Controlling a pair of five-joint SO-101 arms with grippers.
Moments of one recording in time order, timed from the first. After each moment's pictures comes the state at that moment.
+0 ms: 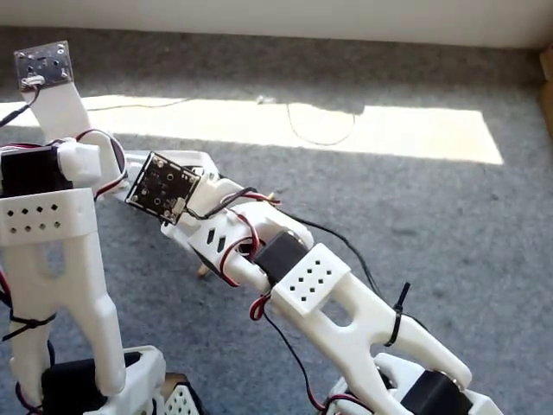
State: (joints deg) left arm -14.9 -22.2 0.0 91.3 14.5; right arm -49.8 -23.9 30.9 24.8 27.6
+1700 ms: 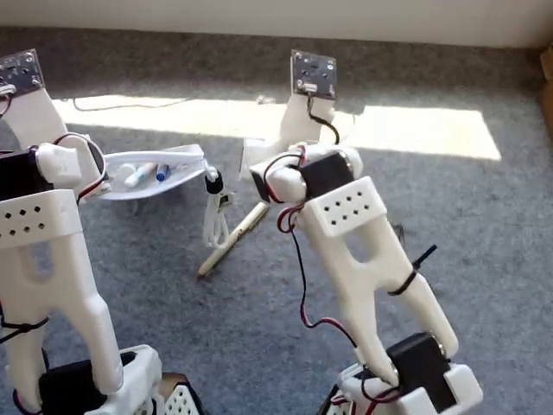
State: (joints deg) left arm -21.9 -22.2 2.1 90.4 14.6; right arm -30.2 -10.3 4.4 64.6 -28.5
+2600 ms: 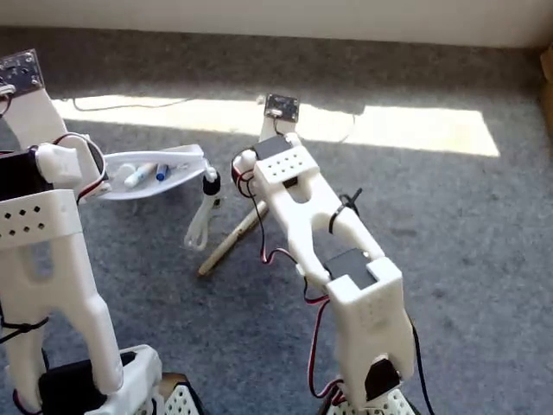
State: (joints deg) left arm -21.9 -22.2 2.1 90.4 14.6; right arm -30.0 29.5 -12.9 64.6 -32.9
